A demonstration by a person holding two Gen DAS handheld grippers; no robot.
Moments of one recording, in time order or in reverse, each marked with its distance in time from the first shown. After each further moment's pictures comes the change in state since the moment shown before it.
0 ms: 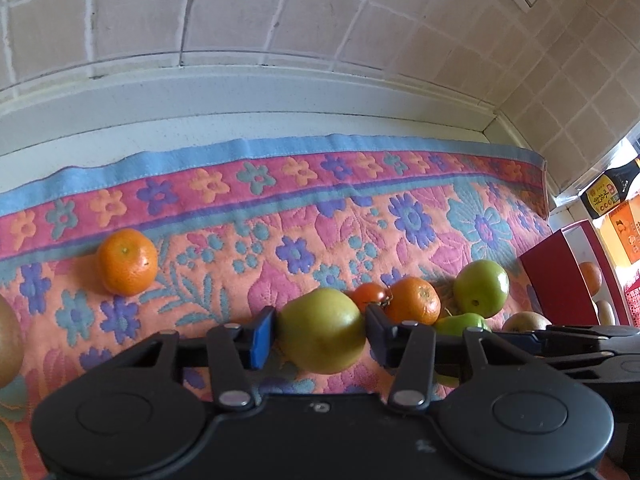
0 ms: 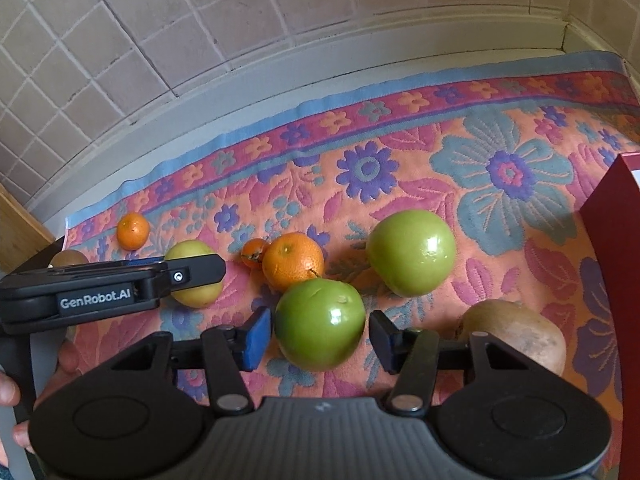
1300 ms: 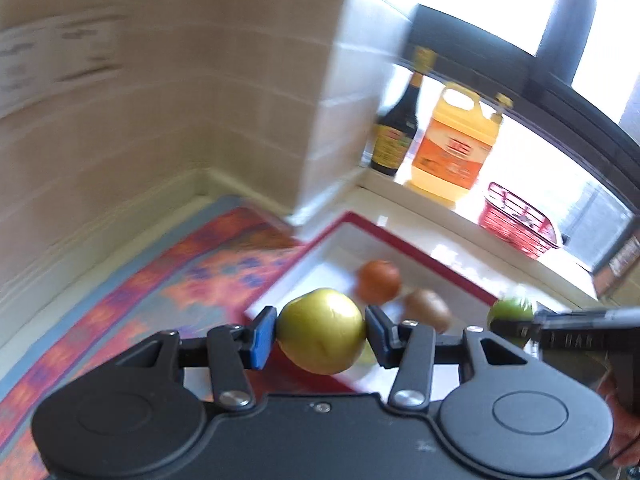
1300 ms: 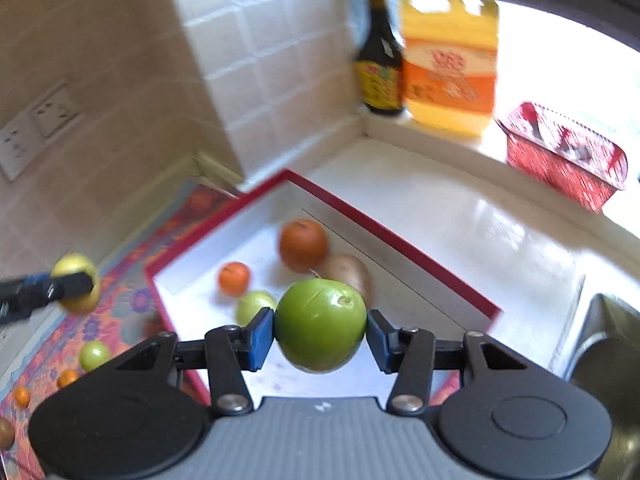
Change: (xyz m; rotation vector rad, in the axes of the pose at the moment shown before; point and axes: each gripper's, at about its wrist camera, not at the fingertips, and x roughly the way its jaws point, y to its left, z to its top) left arm 0.000 -0.294 0.021 0.598 -0.072 -0.307; right arm -0.224 -0.235 -0.121 0.513 -0.399 -0.374
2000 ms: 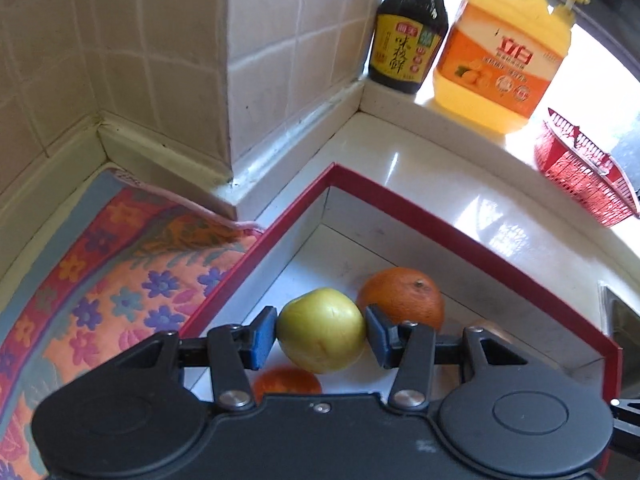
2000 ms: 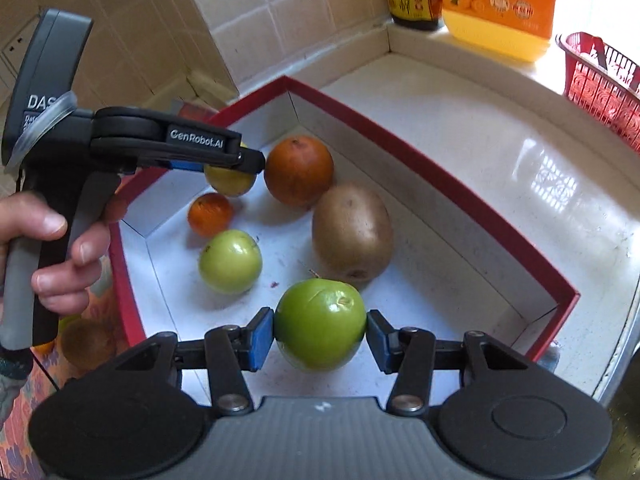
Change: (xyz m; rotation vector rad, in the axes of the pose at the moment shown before) left arm 0.197 -0.023 0.038 0.060 0.232 0.057; right arm 0.094 -0.007 -0.009 -0.065 0.203 0.061
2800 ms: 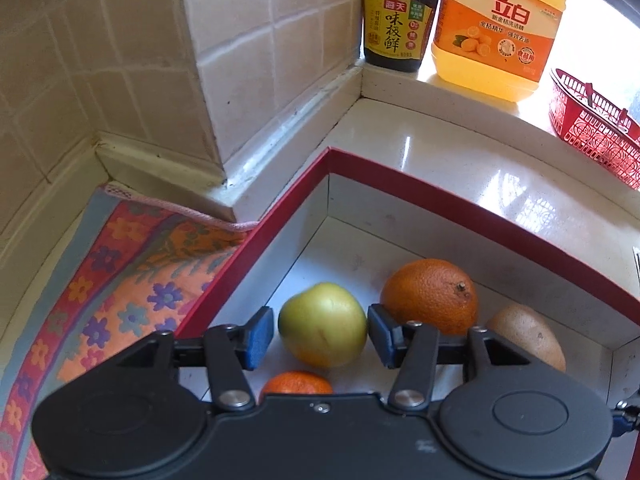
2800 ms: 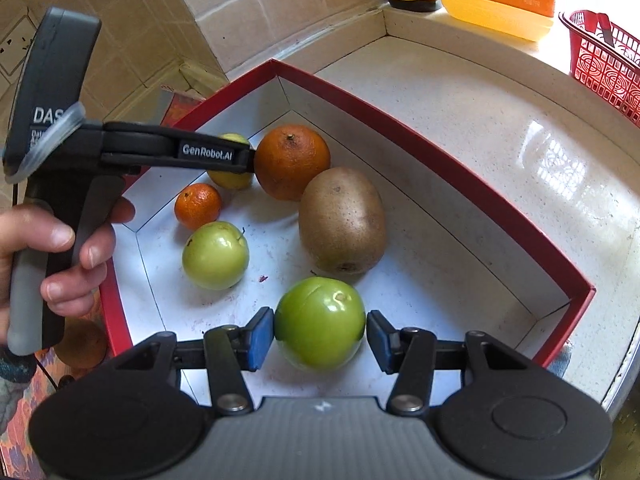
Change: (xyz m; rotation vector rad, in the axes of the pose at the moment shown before) left arm 0.015 -0.018 -0.007 0.107 0.012 0.099; right arm 0.010 -0.012 0.001 0.018 0.020 0.027
